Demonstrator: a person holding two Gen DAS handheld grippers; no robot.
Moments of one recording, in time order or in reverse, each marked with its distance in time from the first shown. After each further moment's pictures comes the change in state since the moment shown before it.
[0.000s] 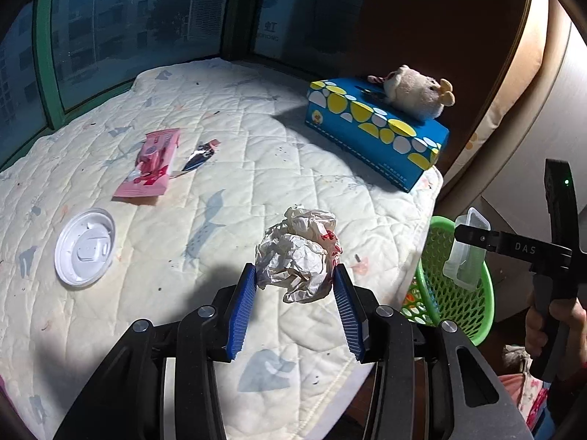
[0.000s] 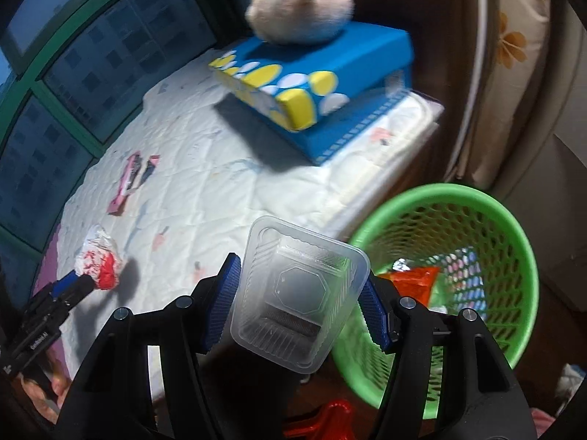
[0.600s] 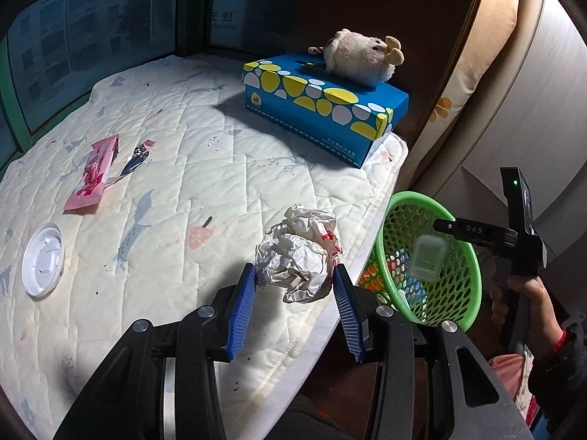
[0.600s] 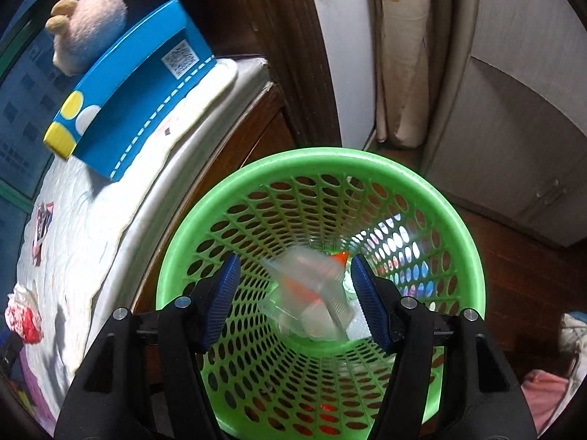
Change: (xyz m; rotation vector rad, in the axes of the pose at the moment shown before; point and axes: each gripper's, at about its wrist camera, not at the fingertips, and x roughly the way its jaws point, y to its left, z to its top) left arm 0.021 -0.069 -0.002 0.095 0.060 -0.033; right arm 0.031 -0.134 -0.017 0.233 0.006 -0.165
